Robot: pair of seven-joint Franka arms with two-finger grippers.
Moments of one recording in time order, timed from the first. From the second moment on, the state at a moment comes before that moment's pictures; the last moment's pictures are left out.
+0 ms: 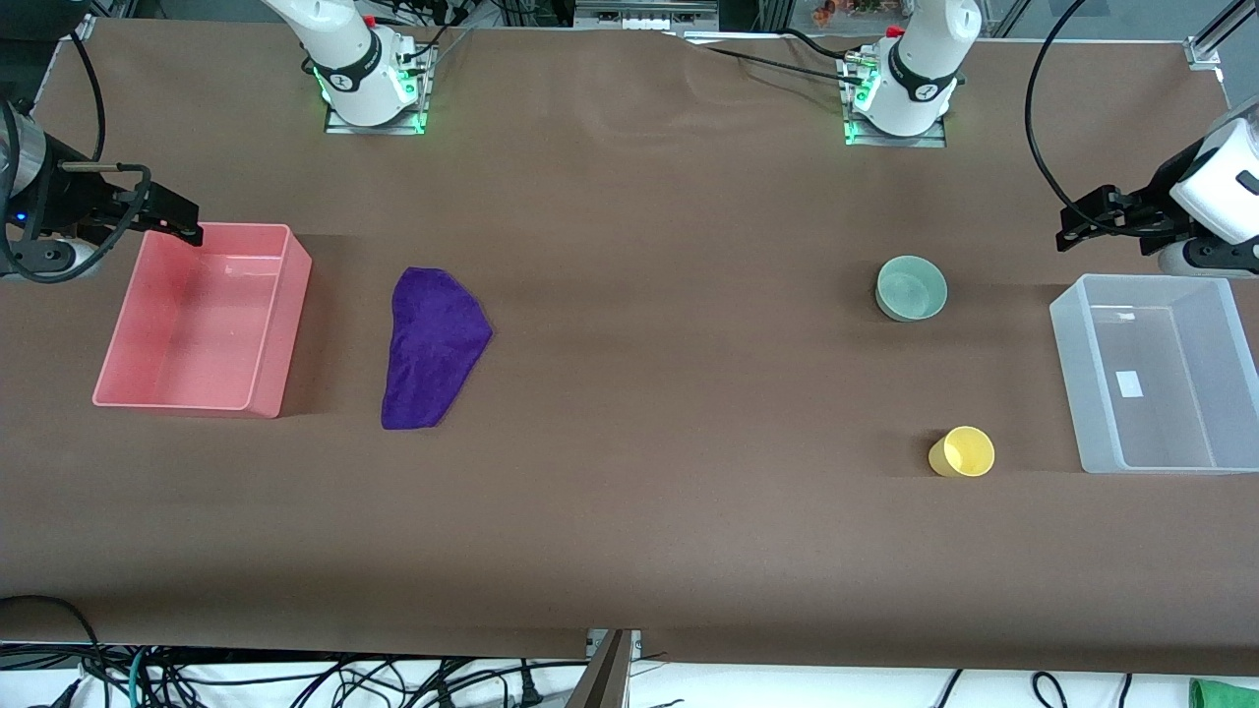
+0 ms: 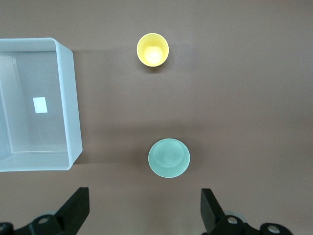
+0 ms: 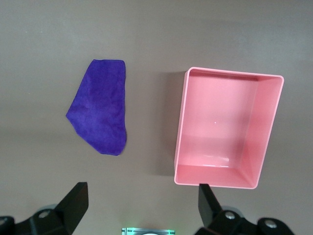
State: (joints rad) left arm 0.00 -0.01 0.02 -1.67 -0.01 1.57 0.02; right arm 0.01 0.10 0.05 -1.47 -0.03 1.45 0.01
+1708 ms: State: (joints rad) left arm 0.00 0.00 0.02 -2.04 -0.01 1.86 0.03; right arm 0.01 0.12 0.05 -1.47 -0.03 1.46 0.02
